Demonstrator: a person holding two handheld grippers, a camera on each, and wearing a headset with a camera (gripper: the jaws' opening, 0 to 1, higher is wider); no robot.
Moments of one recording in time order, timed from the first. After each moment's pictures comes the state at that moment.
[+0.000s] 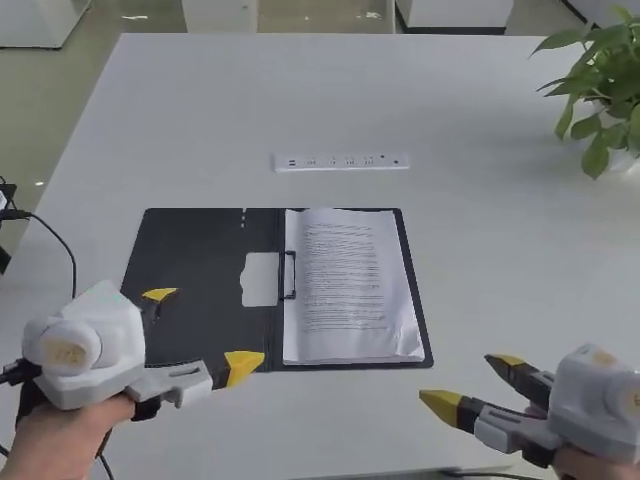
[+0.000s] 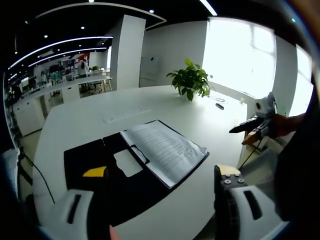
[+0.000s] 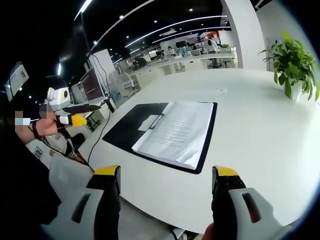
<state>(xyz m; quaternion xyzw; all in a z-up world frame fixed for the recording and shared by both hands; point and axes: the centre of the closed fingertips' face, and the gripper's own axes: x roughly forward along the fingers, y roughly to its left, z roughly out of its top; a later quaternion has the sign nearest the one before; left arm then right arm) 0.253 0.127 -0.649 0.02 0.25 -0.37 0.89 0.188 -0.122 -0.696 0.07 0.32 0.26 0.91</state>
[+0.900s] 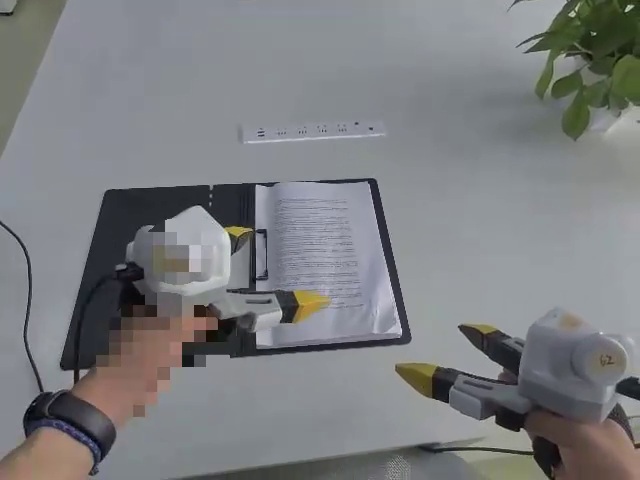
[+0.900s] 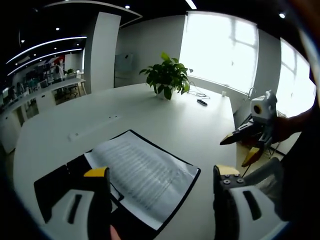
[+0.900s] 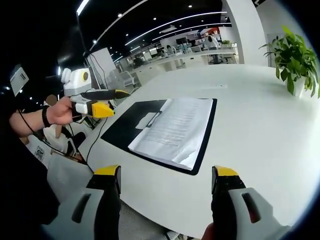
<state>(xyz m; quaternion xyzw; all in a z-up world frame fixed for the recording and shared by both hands) 0.307 0.007 -0.667 0.05 0.25 -0.47 0.85 0.201 -0.128 -0.709 0.08 0.33 0.27 0.90</state>
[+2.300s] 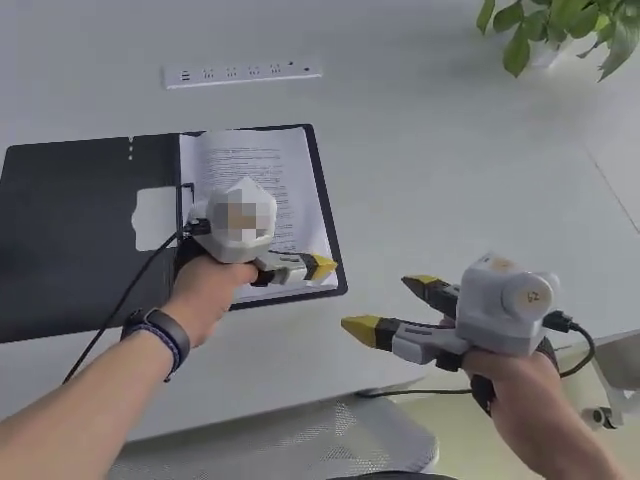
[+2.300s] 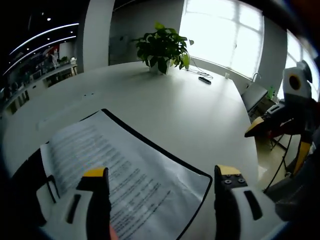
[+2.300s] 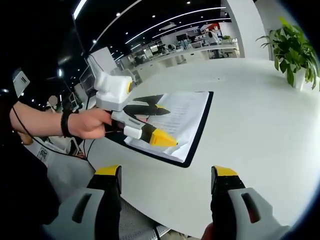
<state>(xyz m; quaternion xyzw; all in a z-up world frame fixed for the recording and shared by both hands) 0.316 -0.102 -0.771 0.08 0.32 -0.46 0.83 0.199 -0.150 -0.727 0.09 0.35 0.28 0.89</state>
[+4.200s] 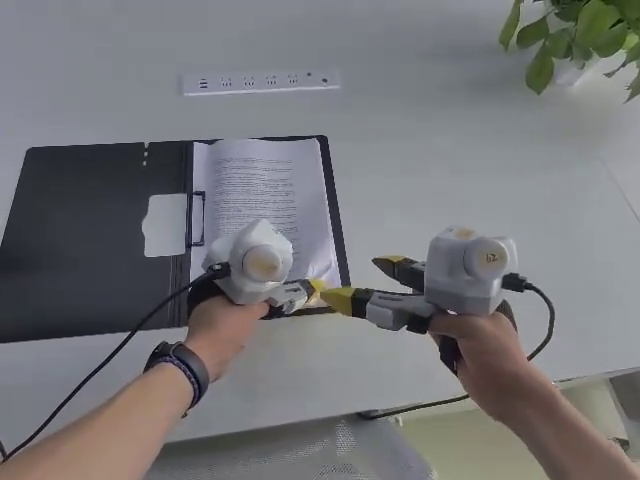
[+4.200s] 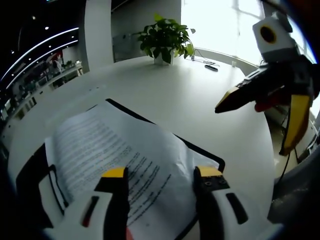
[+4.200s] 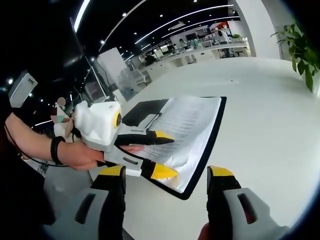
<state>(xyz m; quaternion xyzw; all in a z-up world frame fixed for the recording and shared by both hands) 0.317 -0.089 -0.806 0.13 0.31 -0.42 0.84 0.268 -0.125 -0.739 0.10 0.34 0.33 0.87</state>
